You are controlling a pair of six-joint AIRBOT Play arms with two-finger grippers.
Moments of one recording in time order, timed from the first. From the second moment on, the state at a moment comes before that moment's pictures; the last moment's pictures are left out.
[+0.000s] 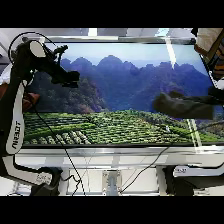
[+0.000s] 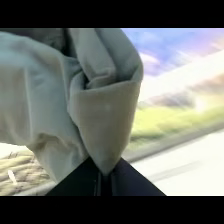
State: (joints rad) left arm -0.14 -1.59 1.78 1.21 -1.54 -1.57; right arm -0.59 -1.47 1.62 -1.60 1.66 1.46
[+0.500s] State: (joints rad) left arm -0.14 -1.59 1.78 1.16 -1.55 -1.57; right arm -0.89 -1.25 1.01 -1.94 1.65 1.43
